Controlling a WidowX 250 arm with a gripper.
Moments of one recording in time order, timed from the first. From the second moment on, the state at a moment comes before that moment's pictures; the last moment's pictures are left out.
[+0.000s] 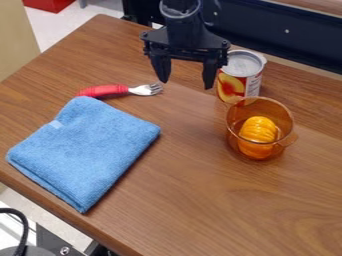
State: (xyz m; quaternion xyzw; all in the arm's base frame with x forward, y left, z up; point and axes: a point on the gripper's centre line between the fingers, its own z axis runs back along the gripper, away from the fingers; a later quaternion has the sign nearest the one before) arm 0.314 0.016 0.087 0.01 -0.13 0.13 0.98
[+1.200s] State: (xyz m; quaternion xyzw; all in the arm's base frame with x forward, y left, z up) arm 0.287 -0.043 0.057 -0.04 -0.04 0.37 0.93
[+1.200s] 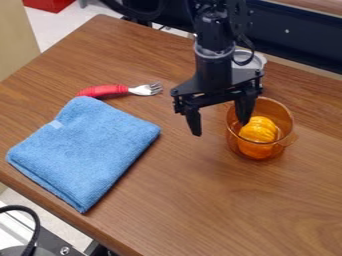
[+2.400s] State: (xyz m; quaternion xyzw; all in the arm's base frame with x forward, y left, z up) arm 0.300 -0.047 0.018 0.00 -0.05 0.40 0.91
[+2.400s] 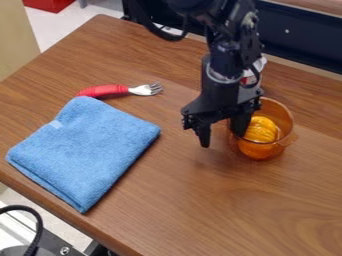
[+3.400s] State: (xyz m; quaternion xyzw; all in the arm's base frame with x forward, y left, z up) arm 0.293 -0.047 0.018 -0.03 -0.03 0.31 0.95
